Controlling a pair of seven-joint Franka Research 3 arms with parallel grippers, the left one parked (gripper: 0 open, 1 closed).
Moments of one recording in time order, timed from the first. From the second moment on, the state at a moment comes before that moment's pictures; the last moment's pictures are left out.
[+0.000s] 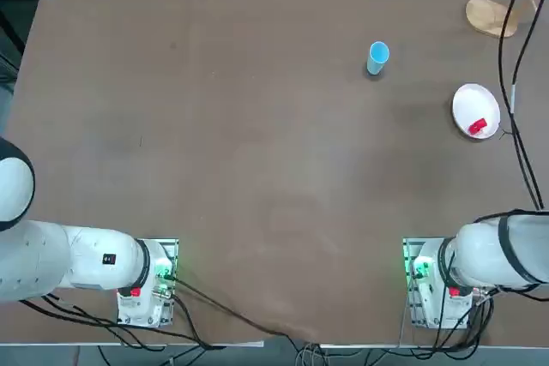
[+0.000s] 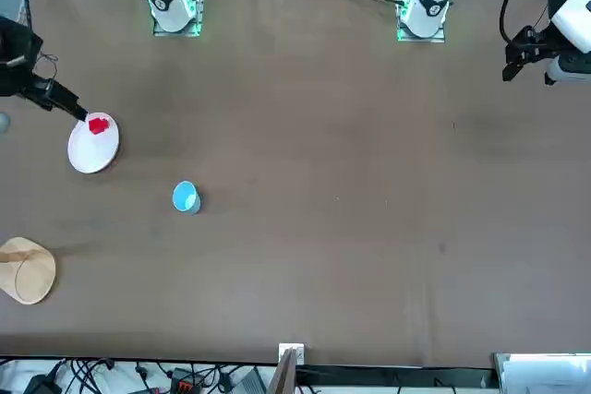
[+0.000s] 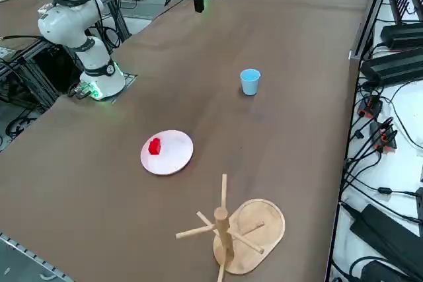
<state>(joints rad) -0.06 0.05 0.08 -1.54 0.00 1.54 0.23</state>
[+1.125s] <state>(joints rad) -0.06 0.03 0.10 -1.55 -0.02 1.53 0.24</state>
